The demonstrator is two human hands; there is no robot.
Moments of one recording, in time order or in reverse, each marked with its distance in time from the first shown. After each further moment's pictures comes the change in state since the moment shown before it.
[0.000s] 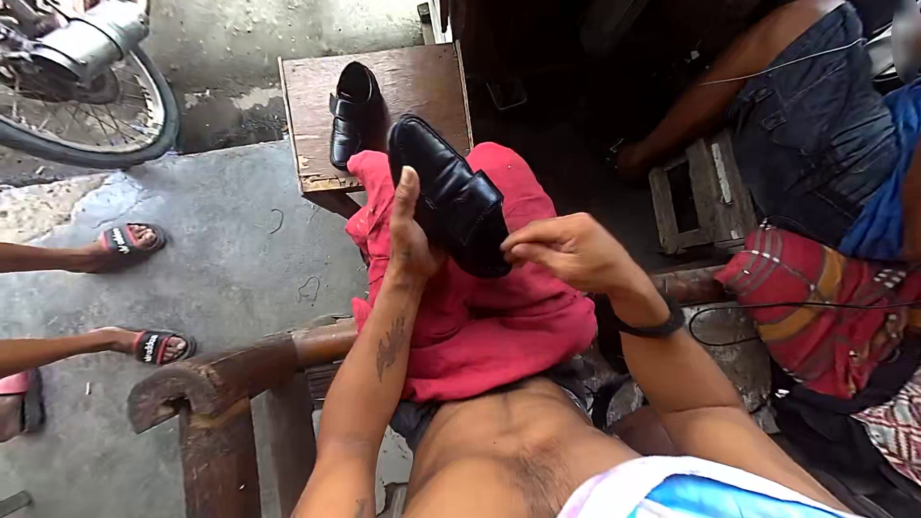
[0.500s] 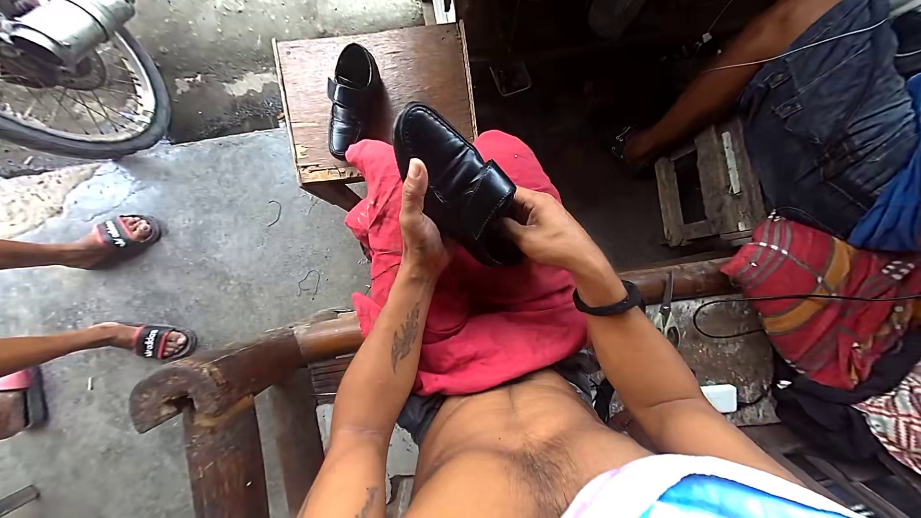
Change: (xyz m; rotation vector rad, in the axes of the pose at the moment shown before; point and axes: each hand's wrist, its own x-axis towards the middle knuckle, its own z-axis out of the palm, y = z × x) left_hand 0.006 -0.011 0.002 -0.079 -0.033 0.105; right_hand 0.046 0.041 0.035 0.058 0.070 0.373
